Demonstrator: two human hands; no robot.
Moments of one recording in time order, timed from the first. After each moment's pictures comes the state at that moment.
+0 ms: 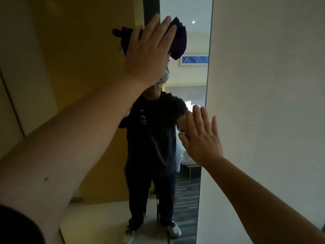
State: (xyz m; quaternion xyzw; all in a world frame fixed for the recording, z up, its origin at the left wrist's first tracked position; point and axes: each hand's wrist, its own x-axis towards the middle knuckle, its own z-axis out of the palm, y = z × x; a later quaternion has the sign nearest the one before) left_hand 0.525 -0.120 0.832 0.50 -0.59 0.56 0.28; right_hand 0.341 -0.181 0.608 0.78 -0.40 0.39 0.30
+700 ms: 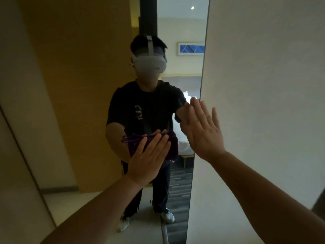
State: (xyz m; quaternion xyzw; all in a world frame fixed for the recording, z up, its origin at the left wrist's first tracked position) left_hand 0.531 -0.110 0.513 0.48 -0.67 0.53 0.19; right_hand 0.315 -0.177 0.597 0.79 -0.33 0.44 0.28
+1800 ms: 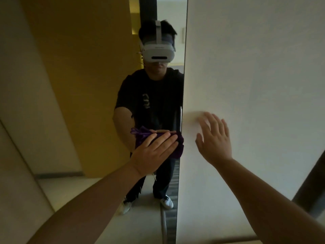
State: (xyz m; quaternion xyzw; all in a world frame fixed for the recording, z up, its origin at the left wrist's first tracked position) left_hand 0.484 -0.125 0.498 0.44 -0.72 0.53 0.12; right_hand 0.241 -0.207 0.530 0.79 -0.41 0.42 0.21
